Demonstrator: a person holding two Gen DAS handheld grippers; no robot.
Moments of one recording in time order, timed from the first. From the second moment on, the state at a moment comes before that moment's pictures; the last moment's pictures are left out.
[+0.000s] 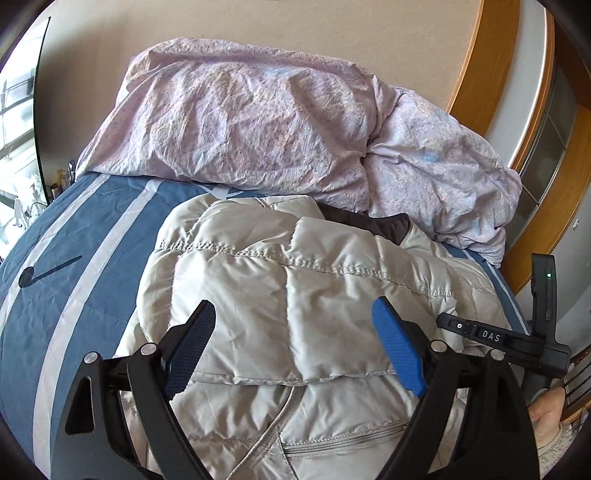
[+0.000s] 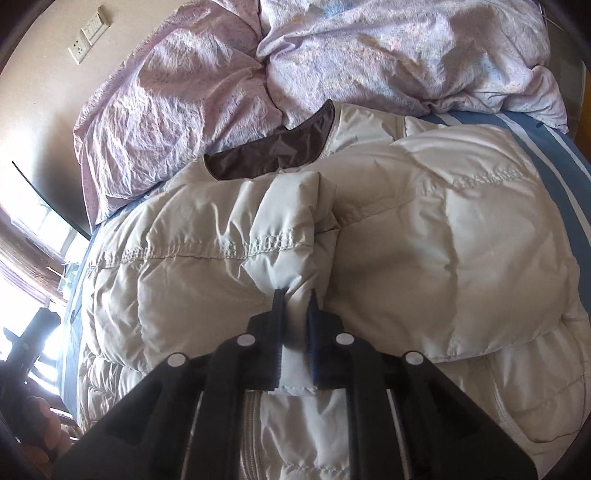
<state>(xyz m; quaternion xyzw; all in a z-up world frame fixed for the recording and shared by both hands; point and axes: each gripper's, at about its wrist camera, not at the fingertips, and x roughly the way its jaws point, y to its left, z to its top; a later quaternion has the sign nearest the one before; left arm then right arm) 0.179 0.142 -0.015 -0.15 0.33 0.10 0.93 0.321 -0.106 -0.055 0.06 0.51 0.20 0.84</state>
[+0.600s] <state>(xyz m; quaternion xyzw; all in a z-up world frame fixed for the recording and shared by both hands) 0.163 0.161 -0.023 -0.13 0.34 0.13 0.92 0.326 -0.099 -0.075 -0.02 0.51 0.18 0.84</state>
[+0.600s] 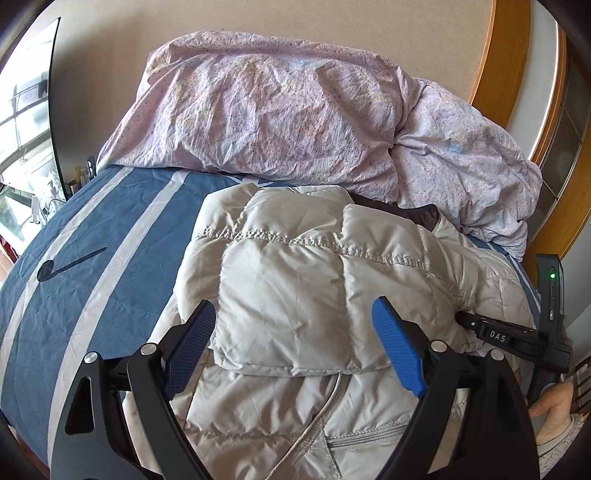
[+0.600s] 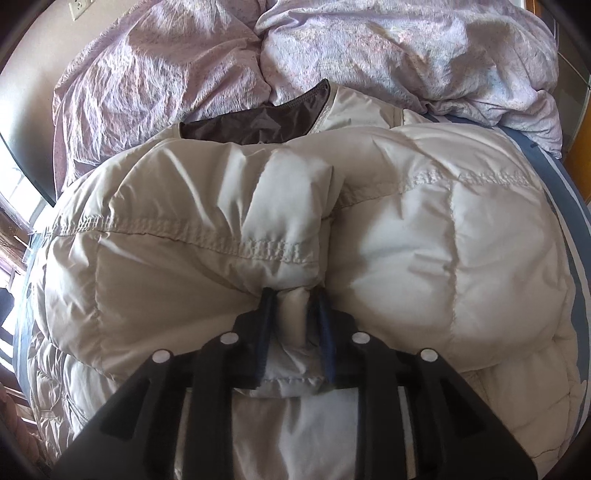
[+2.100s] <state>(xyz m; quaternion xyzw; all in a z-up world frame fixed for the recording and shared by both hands) -0.016 0.228 -0.102 -0.36 0.43 -0.10 0.82 0.181 -0.409 -0.101 0.26 0.58 0.31 0.71</state>
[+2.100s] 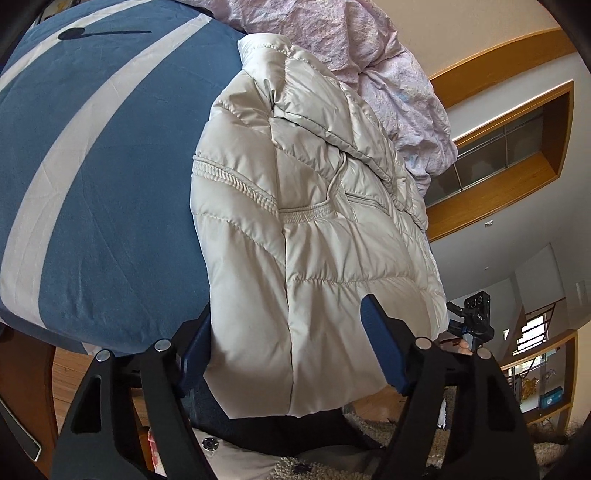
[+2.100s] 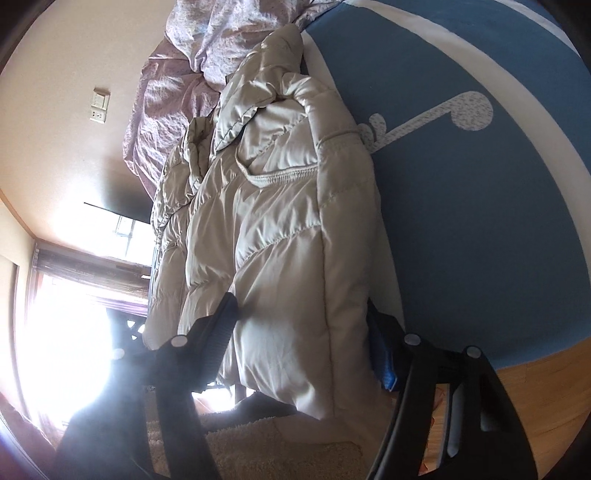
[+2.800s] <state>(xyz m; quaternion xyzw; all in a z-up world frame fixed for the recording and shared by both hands) -0.021 0.223 -0.096 -0.36 0.43 -0.07 0.82 0.169 -0.391 -0.108 0.27 0.57 0.33 0.70</state>
